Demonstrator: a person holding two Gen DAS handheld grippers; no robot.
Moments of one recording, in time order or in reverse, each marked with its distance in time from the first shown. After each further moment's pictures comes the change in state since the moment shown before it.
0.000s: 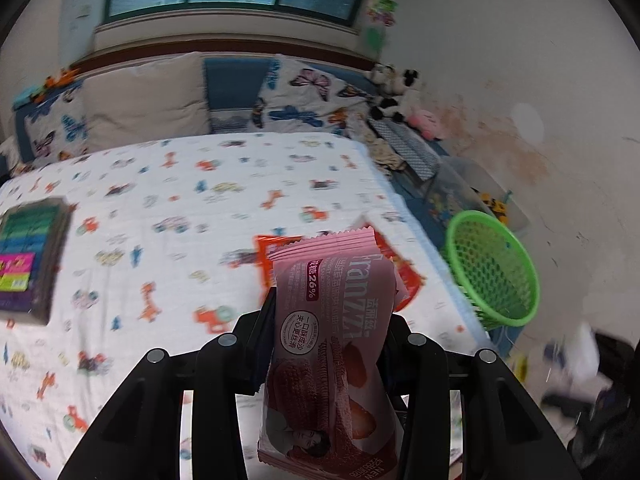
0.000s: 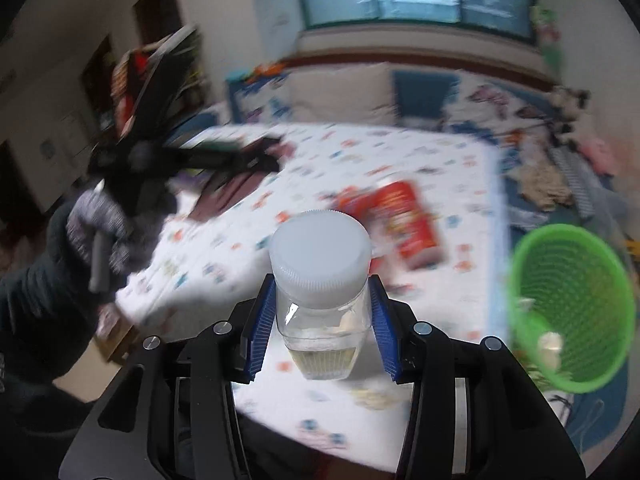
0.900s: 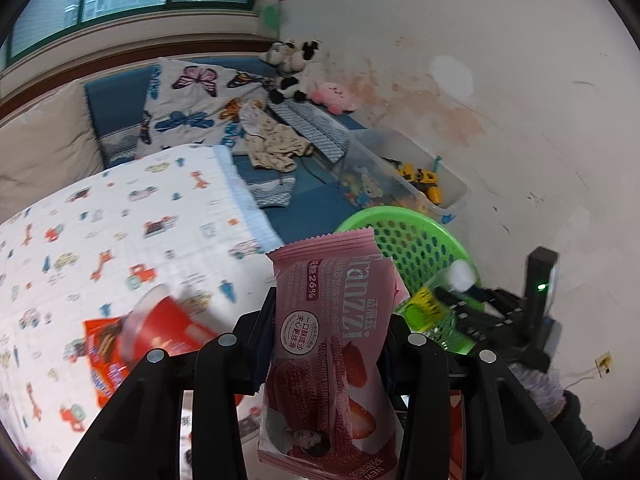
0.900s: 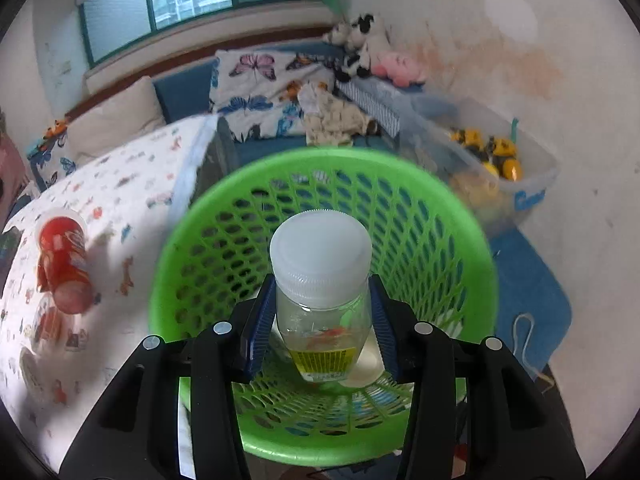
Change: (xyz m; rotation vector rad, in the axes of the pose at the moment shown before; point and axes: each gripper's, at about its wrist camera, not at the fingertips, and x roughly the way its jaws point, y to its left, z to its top) left arm 0.107 -0.169 0.063 0.196 0.074 -0.209; right arm 0.047 -0.260 -0.075 0.418 0.050 -0.488
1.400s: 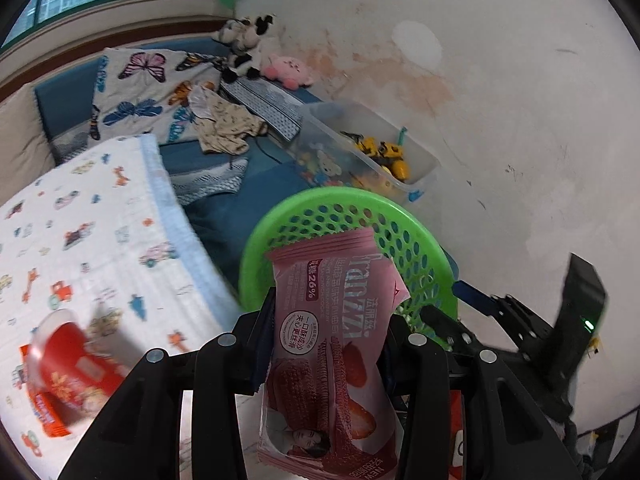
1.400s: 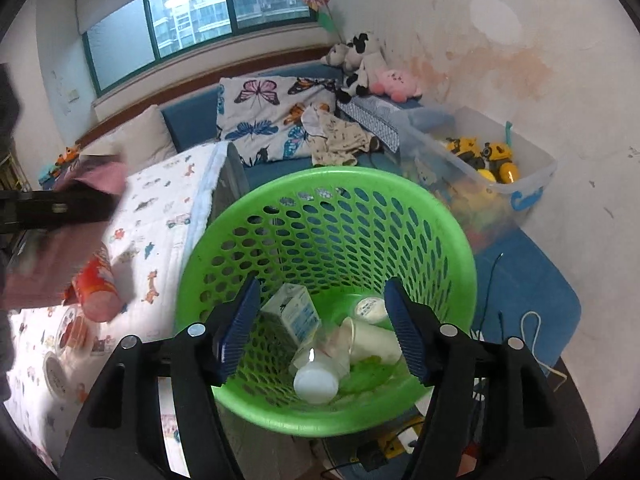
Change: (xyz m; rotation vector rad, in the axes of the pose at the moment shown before) left arm 0.074 -0.066 0.013 0.059 0.095 -0.107; right arm -0.056 -0.005 -0.006 0.028 -0.123 0.024
